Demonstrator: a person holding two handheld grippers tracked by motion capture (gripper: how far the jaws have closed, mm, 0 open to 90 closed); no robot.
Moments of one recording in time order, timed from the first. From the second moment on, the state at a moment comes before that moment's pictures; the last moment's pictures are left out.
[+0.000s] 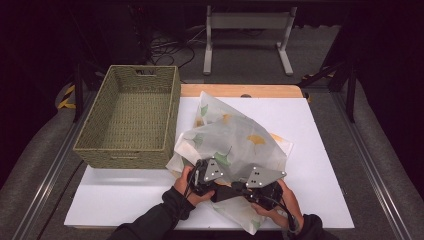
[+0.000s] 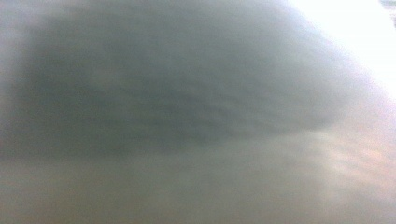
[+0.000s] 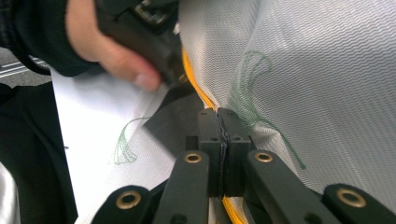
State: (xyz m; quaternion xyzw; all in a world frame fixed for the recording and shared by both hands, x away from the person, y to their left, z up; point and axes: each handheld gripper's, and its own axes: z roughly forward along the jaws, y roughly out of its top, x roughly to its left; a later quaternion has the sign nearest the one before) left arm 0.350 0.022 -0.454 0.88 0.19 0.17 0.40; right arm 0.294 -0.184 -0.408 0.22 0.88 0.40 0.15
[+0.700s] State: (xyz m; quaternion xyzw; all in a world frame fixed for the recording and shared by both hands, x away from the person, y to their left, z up) left arm 0.395 0.051 -0.455 0.81 0.31 0.17 0.47; right arm 0.292 -0.189 -0.410 0.21 0.88 0.39 0.17
